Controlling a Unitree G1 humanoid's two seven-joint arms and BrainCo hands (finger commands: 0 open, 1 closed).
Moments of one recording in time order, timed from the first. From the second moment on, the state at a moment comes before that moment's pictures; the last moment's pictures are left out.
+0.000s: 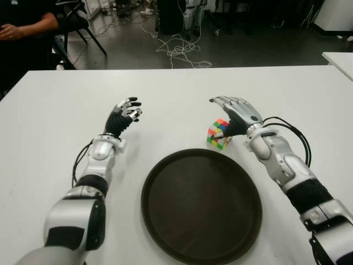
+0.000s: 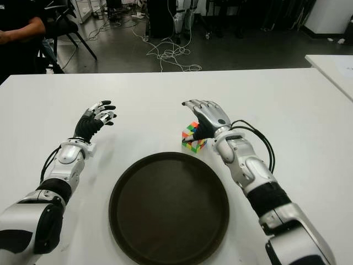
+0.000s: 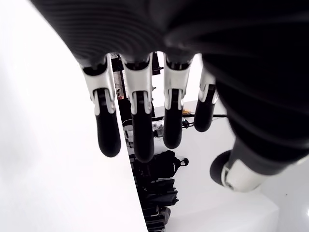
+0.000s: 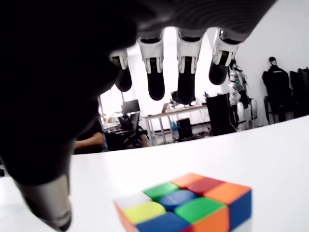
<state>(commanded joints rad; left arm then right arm) -0.72 0.13 0.13 1.26 0.04 -0.54 -0.13 -0.57 -0.33 0.40 0.50 -0.76 -0.04 -0.05</state>
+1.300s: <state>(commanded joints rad) -0.72 0.13 0.13 1.26 0.04 -0.54 -0.13 -0.64 -0.32 0.43 0.70 -0.76 -0.07 -0.11</state>
